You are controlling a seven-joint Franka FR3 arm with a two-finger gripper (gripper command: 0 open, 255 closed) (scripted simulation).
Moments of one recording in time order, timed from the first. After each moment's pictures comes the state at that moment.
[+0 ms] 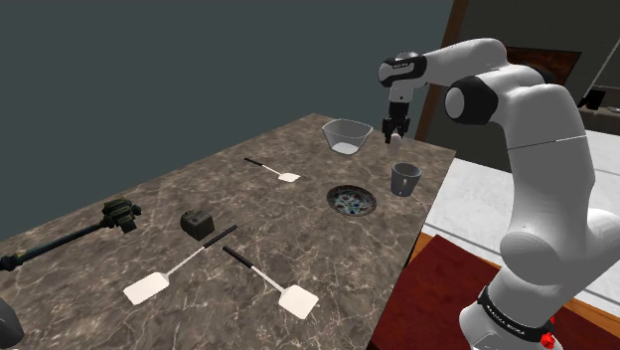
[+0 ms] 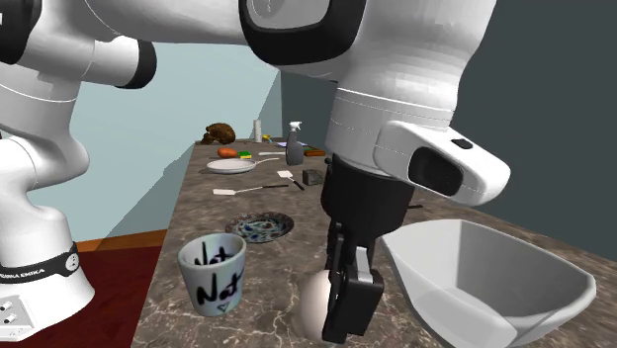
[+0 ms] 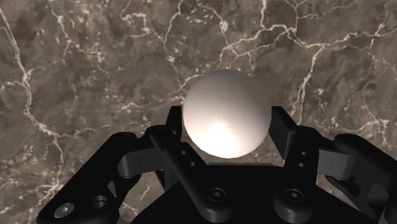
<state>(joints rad) -0.38 0.63 -0.29 -1.22 0.20 1.61 -0.46</state>
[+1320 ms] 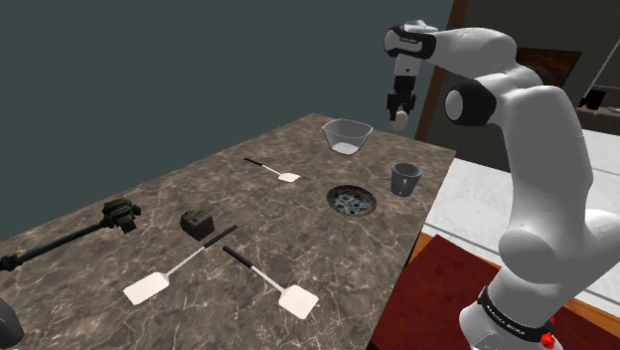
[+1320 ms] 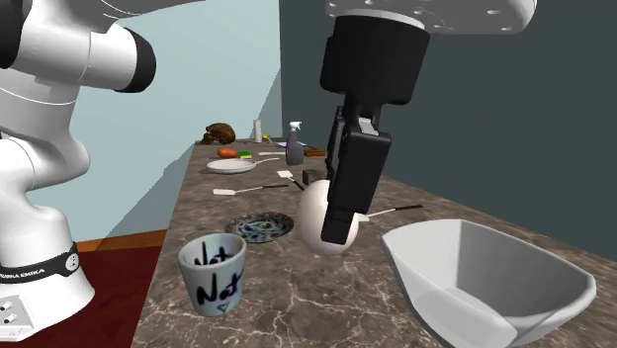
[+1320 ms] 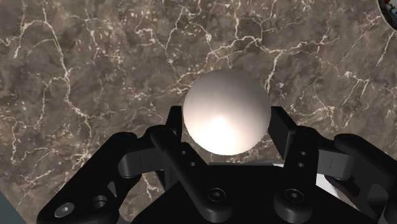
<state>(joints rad) -0.42 0.66 -0.29 -0.91 0.20 1.33 -0.44</state>
